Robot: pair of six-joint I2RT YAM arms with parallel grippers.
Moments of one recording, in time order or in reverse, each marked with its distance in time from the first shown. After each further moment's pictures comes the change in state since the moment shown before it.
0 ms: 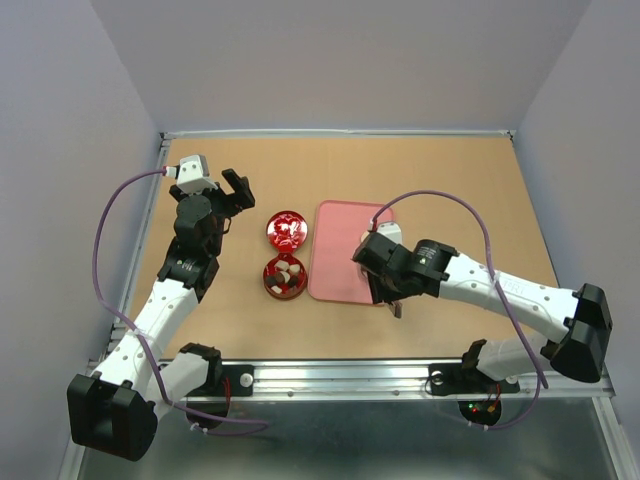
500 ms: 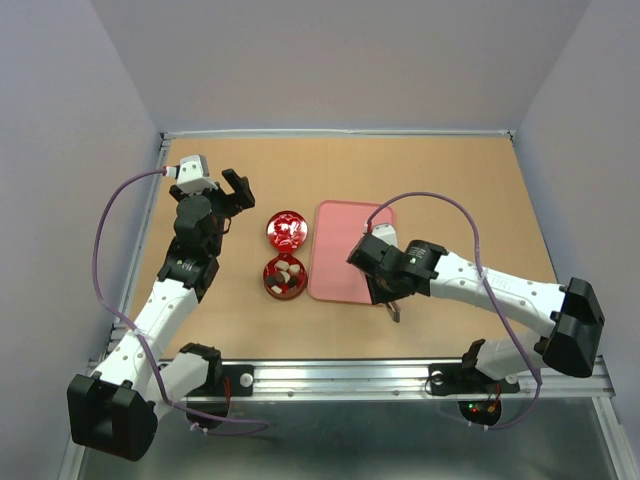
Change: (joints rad) left arm 0.000 0.000 0.000 0.000 0.000 0.000; right arm 0.000 0.051 -0.012 0.018 0.013 -0.018
